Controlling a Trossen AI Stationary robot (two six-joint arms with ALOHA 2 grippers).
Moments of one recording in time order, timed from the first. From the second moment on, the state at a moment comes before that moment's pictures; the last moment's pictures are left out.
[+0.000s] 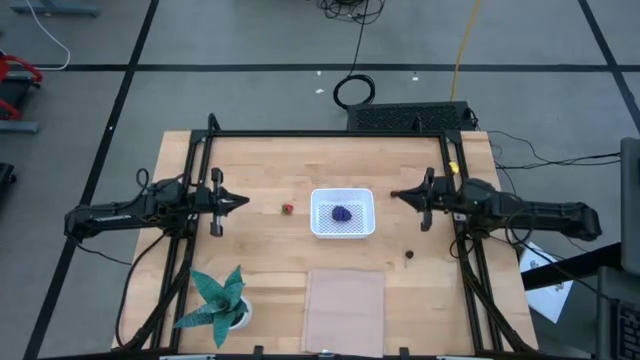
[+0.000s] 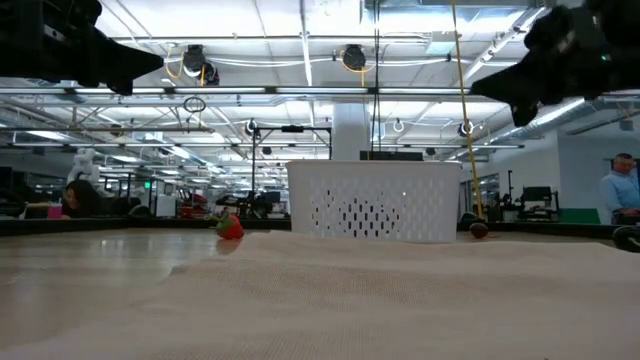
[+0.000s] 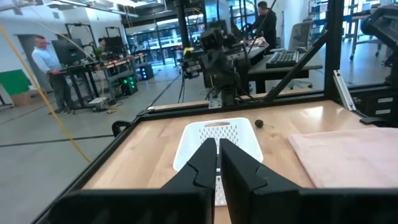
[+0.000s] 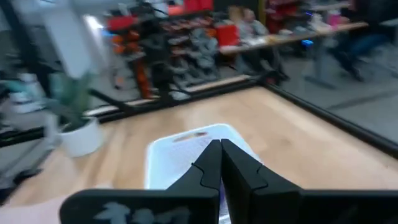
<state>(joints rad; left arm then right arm) 0.13 0.14 0.15 0.00 0.08 0.15 -0.16 0.33 0.16 0.09 0.04 0.19</state>
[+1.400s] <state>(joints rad) 0.13 0.14 0.15 0.00 0.08 0.16 -0.47 1.03 0.68 -0.65 -0.05 -0.04</state>
